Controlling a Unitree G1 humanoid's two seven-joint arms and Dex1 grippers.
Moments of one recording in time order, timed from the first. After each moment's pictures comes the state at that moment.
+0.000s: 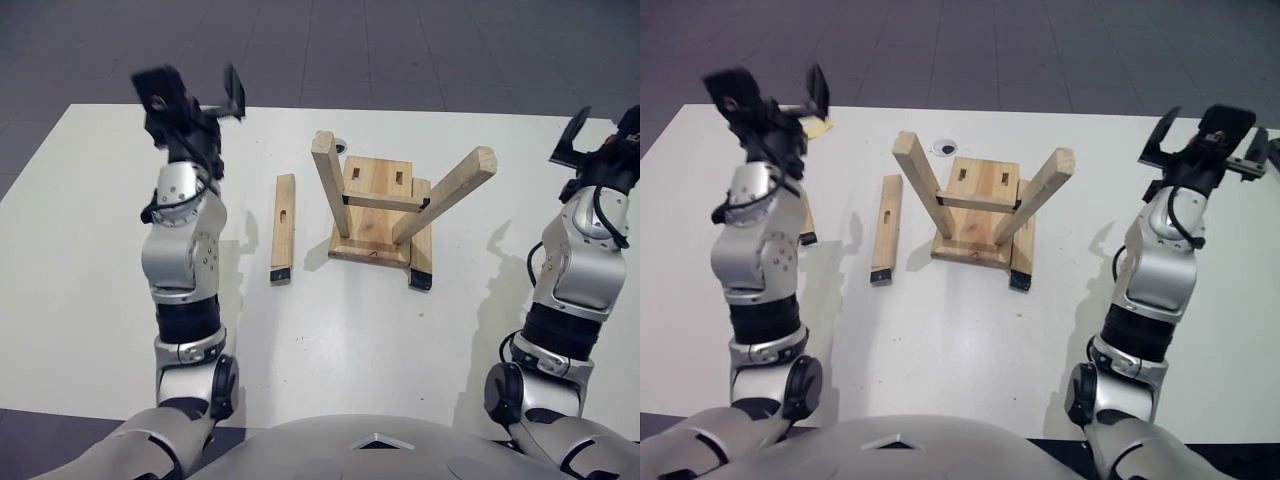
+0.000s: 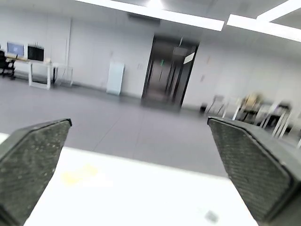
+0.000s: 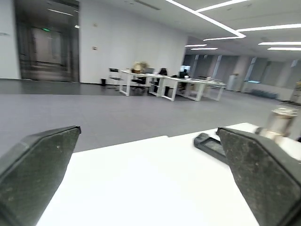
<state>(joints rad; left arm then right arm) -0.39 0.12 0.07 -0.30 -0.21 0.56 0.15 -0.36 -0.28 -0.33 -0.27 -0.11 0.58 -0.21</state>
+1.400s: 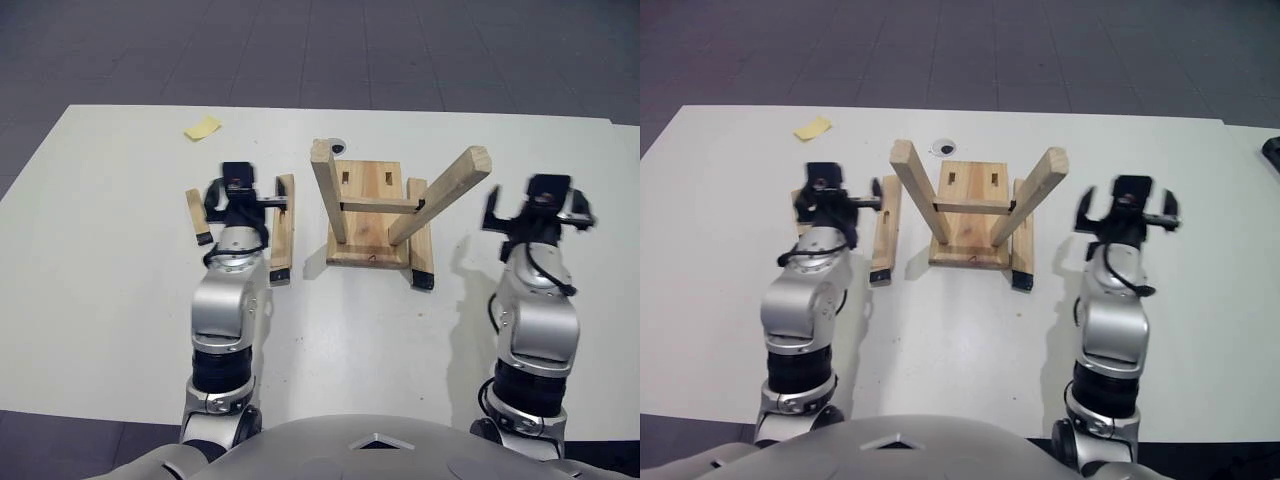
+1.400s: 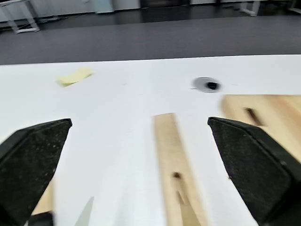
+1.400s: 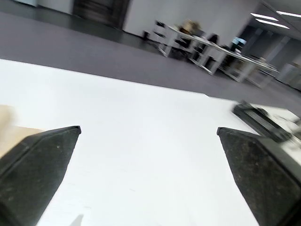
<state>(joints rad) -0.22 -0.04 0.01 -0.44 0.09 0.87 0.25 -0.12 -0.16 -0.23 -0.51 -0.23 0.91 -0.16</state>
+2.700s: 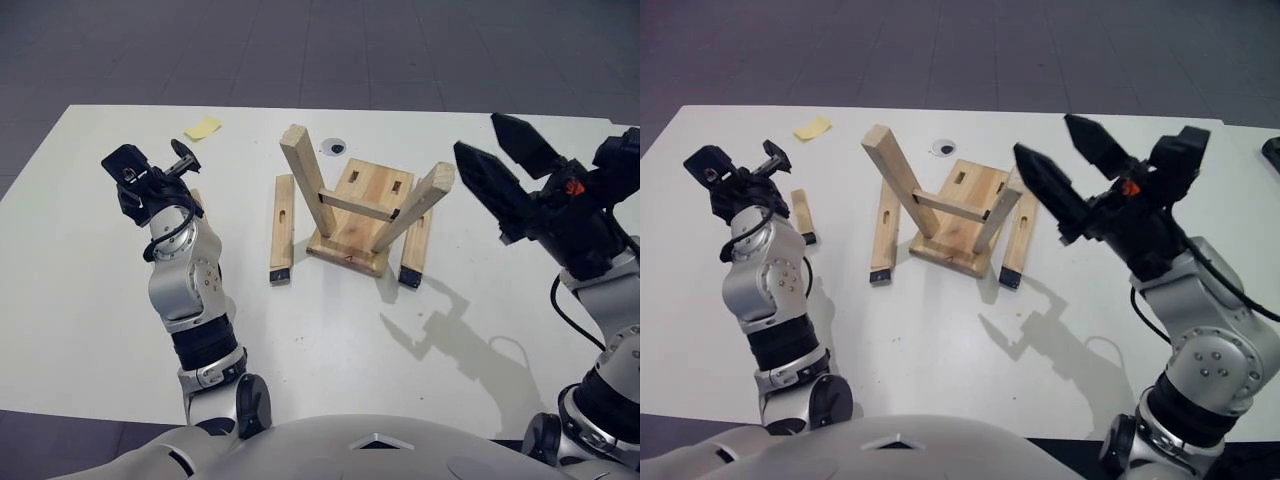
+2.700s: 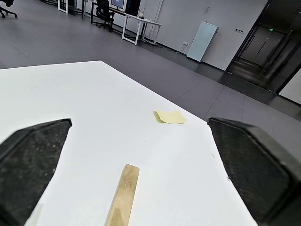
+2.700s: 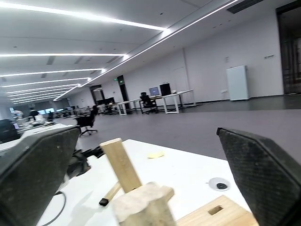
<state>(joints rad) -0.35 -0.11 0.35 -0.30 -0.10 0.54 0.42 -0.09 -0.42 -0.51 -0.74 1.14 0.85 0.49</state>
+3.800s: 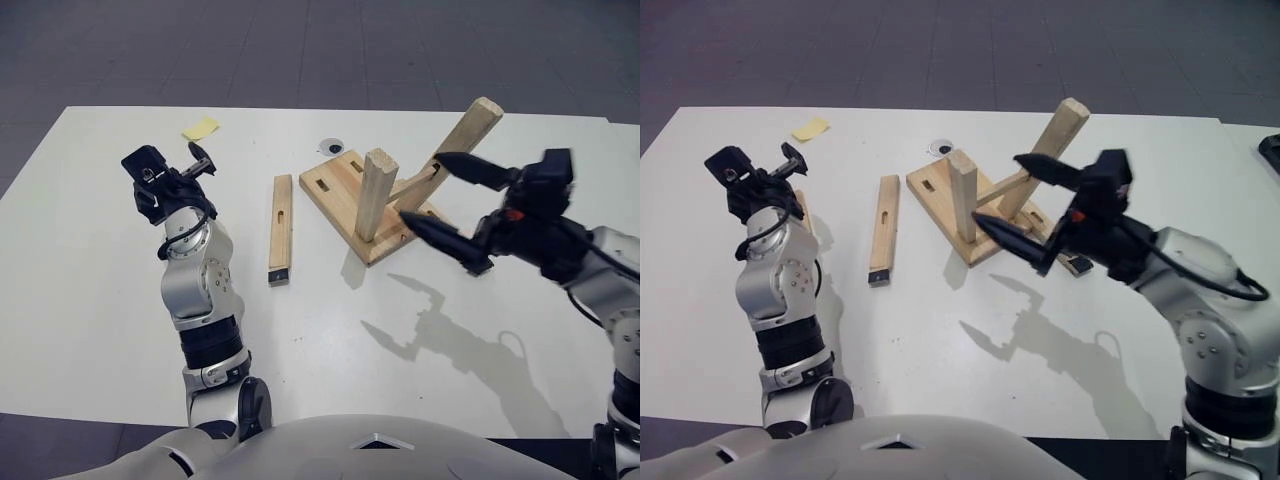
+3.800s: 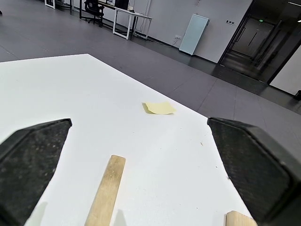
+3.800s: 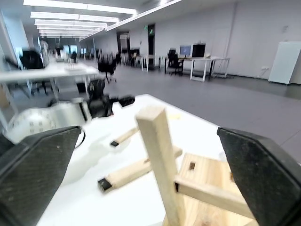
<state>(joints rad) -0.34 -0.12 0.30 -0.25 -0.10 0.51 0.43 -0.12 -0.69 -0.15 -0.63 0.85 0.66 0.66</state>
